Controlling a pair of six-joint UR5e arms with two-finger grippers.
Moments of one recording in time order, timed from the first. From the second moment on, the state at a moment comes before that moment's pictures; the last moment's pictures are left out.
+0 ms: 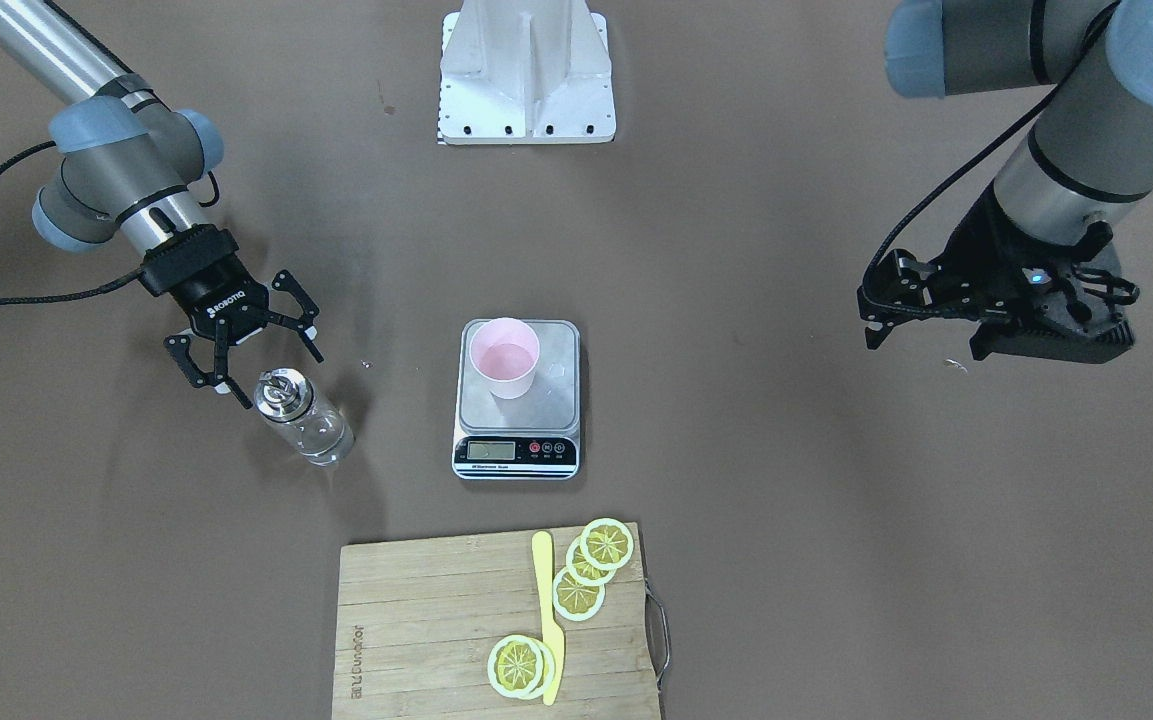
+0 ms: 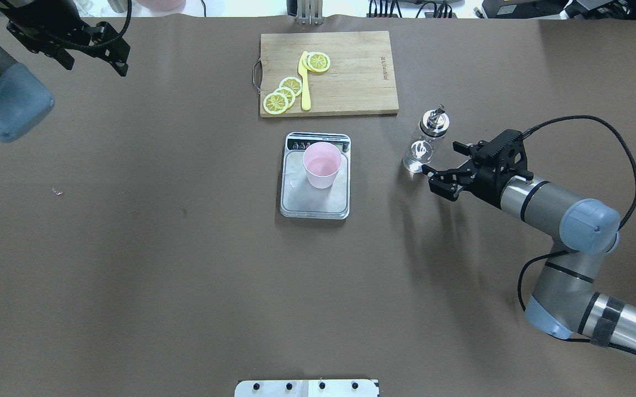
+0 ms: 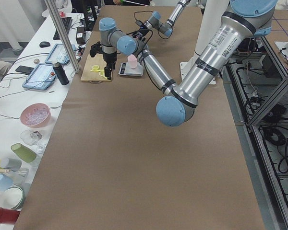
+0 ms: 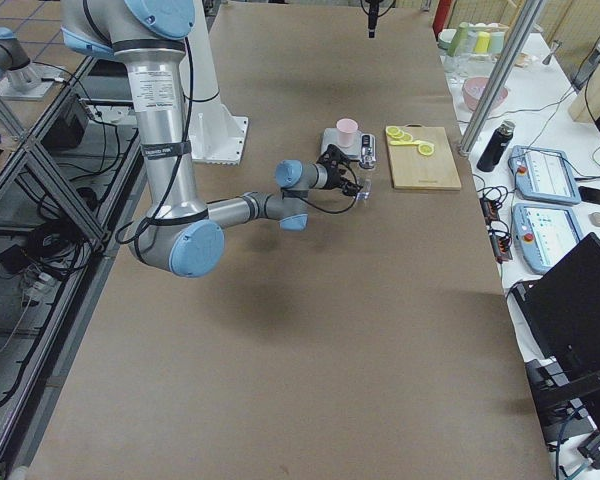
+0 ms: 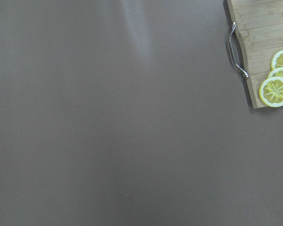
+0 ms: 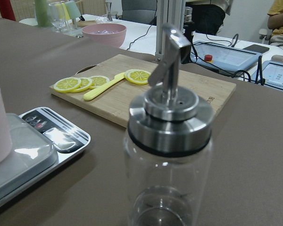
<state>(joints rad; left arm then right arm) -1.09 -2.17 -1.80 -1.32 -2.20 -0.58 0.57 -1.37 1.47 -0.16 1.39 0.60</state>
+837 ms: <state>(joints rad) -1.09 -2.17 -1.80 -1.32 -2.20 -0.58 0.56 -1.30 1.39 -0.16 1.37 0.60</state>
